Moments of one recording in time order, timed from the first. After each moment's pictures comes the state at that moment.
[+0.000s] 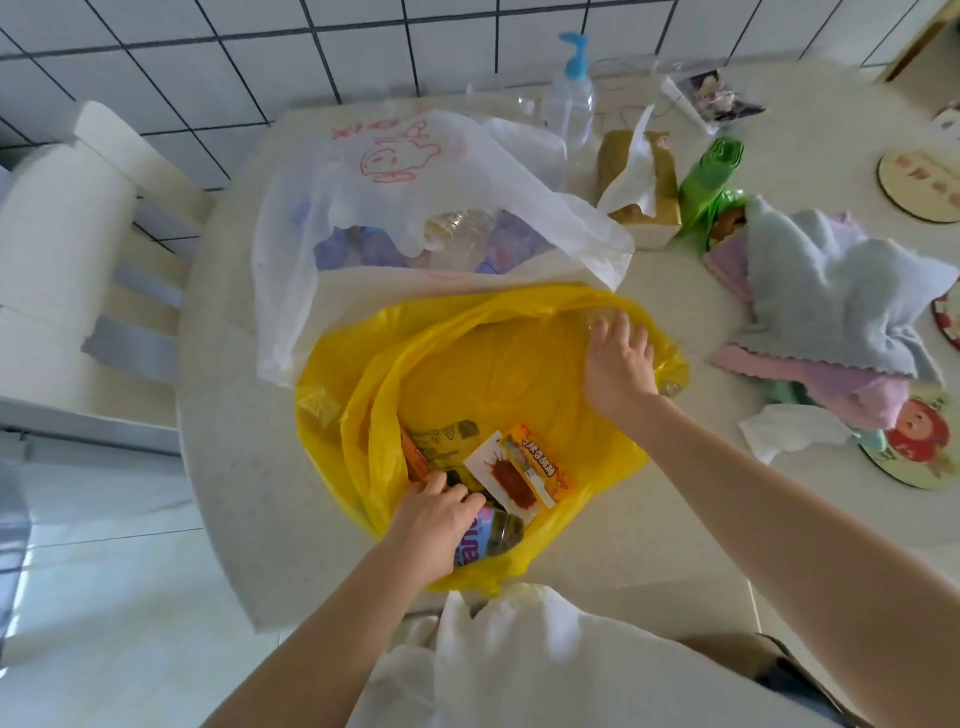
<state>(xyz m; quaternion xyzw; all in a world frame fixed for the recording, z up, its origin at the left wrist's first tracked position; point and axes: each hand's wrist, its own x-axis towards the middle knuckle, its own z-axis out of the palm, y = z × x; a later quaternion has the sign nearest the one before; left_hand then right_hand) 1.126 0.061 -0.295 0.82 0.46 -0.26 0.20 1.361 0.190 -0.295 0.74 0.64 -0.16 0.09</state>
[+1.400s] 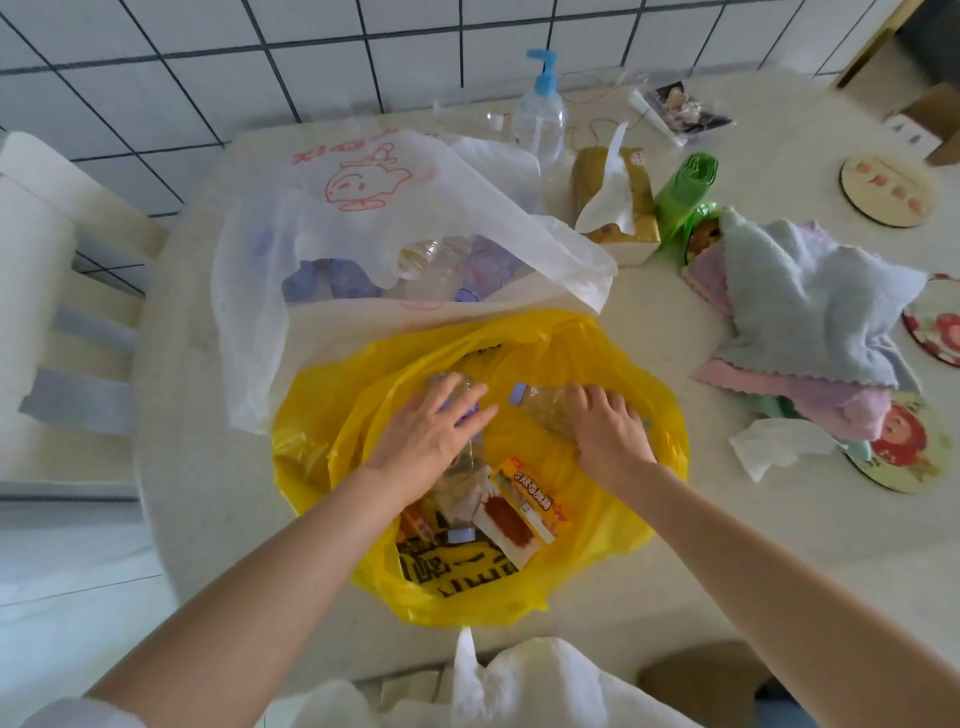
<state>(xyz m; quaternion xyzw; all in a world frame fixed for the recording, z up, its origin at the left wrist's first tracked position) 1.123 0.182 -0.296 0.91 0.40 -0.10 0.06 1.361 0.155 -0.310 0.70 0.69 -0.15 0.12</state>
